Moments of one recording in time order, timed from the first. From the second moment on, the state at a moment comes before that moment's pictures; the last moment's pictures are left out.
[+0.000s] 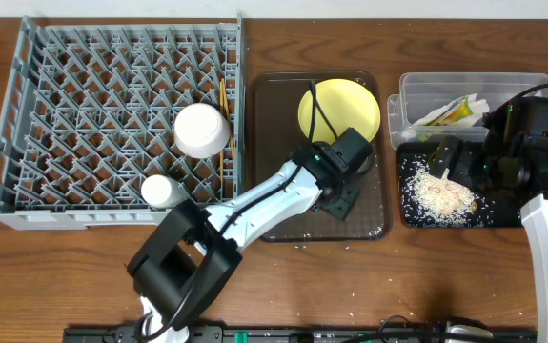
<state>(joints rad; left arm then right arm) -0.83 1.93 1.37 -0.70 0.10 -0.28 -0.13 1.30 1.20 -1.07 -0.16 0.29</state>
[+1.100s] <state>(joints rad) -0.59 2.05 1.36 -0.64 0.22 -0.40 -0.13 1.30 1.20 -1.07 -0.16 0.29</state>
